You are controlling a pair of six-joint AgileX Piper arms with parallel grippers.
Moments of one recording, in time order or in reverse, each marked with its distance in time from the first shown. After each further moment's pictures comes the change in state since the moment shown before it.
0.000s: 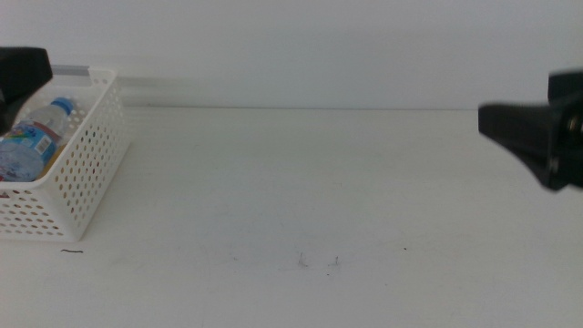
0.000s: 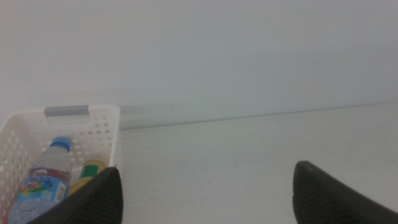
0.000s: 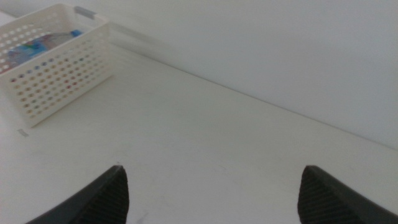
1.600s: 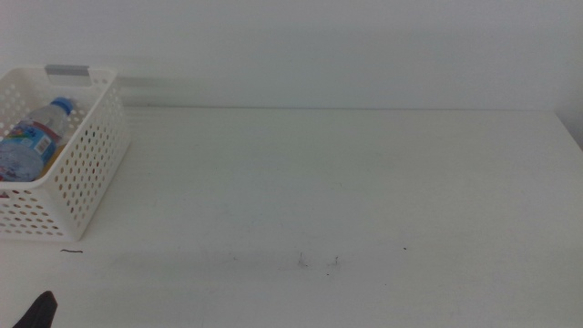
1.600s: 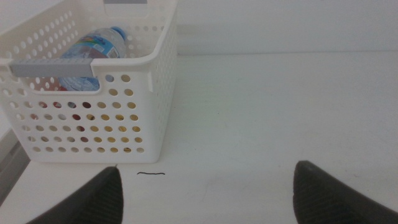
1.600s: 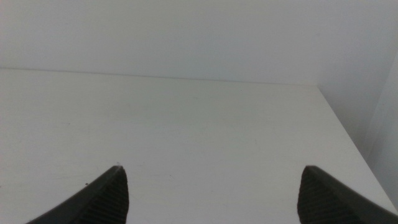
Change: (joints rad) left arm 0.154 -0.719 0.932 0.033 -0.312 0.000; right arm -0.464 -0.849 0.910 -0.028 -0.286 0.002
